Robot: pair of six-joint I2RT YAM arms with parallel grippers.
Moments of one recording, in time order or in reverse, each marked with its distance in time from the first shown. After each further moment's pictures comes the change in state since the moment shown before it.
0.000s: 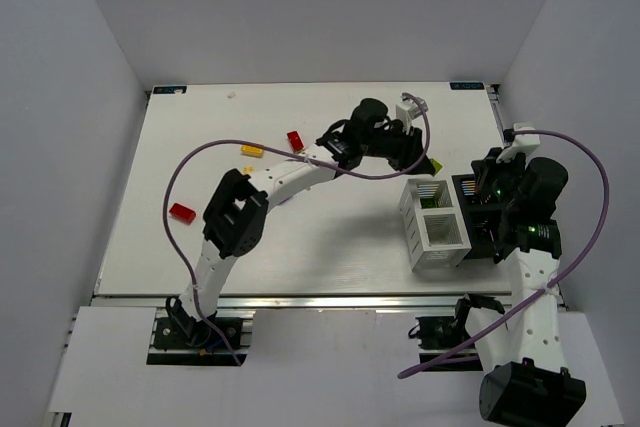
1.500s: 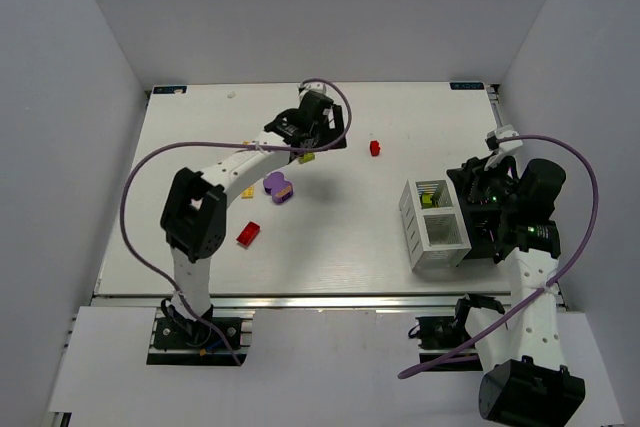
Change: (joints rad) left arm 0.189 -0.221 -0.204 -0.394 -0.822 -0.104; right arm -0.006 0.003 -0.016 -0.012 -0.274 -0.121
